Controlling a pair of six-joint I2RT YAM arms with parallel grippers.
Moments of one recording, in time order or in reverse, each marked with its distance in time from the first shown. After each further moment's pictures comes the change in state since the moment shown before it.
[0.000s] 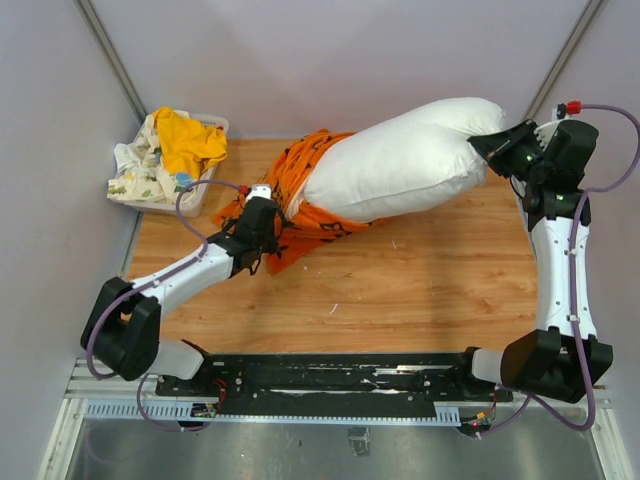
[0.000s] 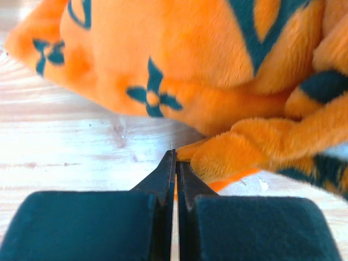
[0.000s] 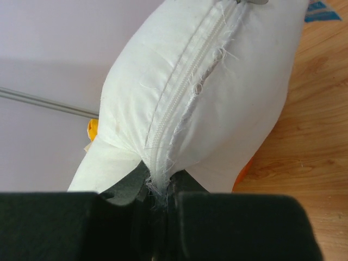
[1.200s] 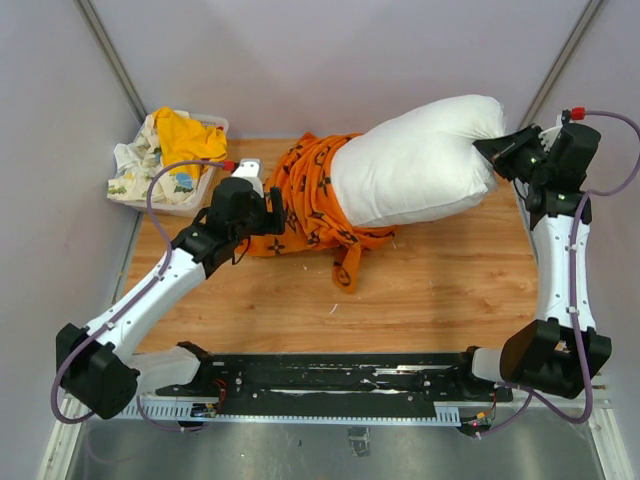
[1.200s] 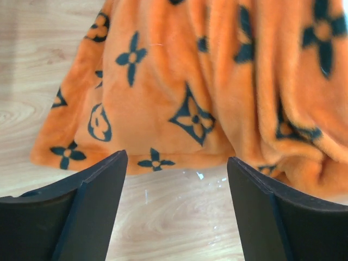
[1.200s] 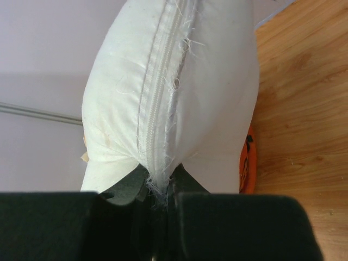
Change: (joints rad) left arm 0.075 -0.250 0.142 -0.123 0.234 0.027; right arm -0.037 0.028 -0.028 0.014 -0.029 0.023
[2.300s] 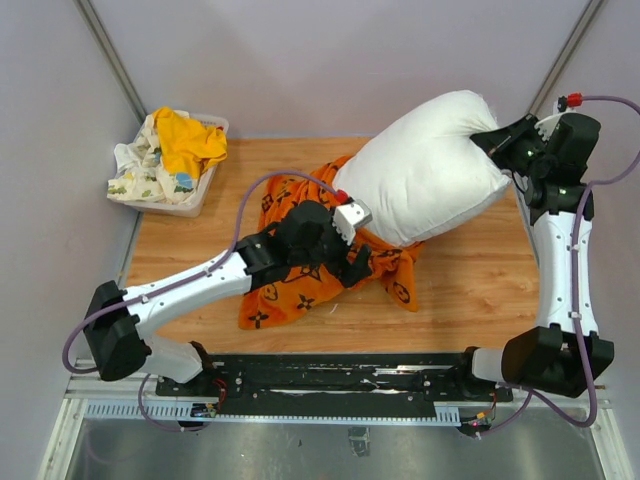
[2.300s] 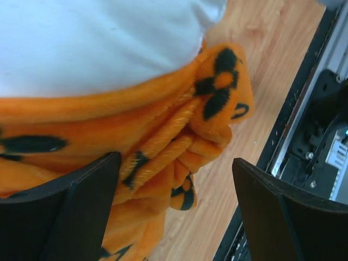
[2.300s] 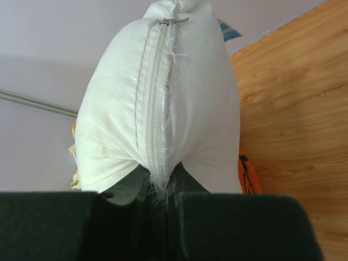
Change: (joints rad) left arm -0.431 0.174 0.120 0.115 0.322 0.201; right arm 0.054 0.002 0.098 -0.072 0.030 -0.097
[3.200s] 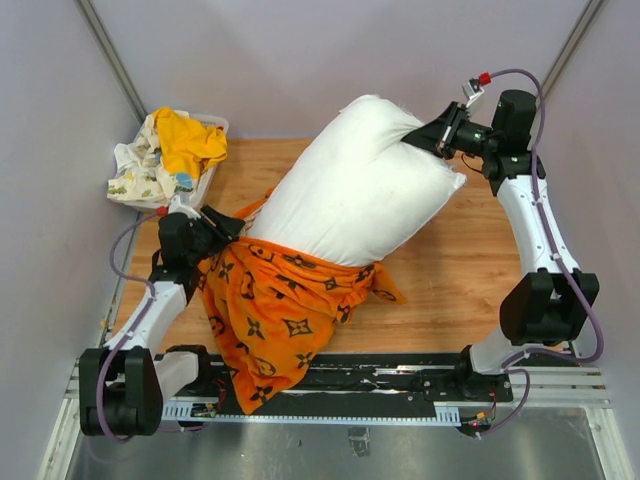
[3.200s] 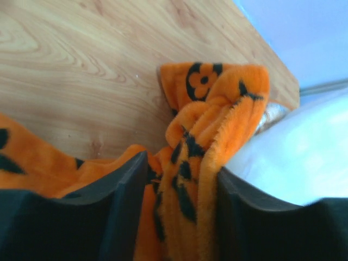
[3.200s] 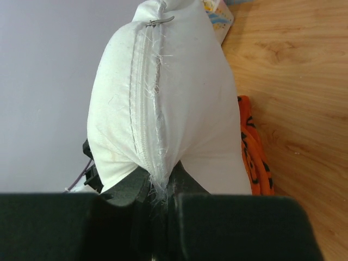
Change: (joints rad) left arm 0.921 -0.307 -0.679 0.464 0.111 -0.655; right arm 0.207 0.270 0.124 0.133 -0.469 0.070
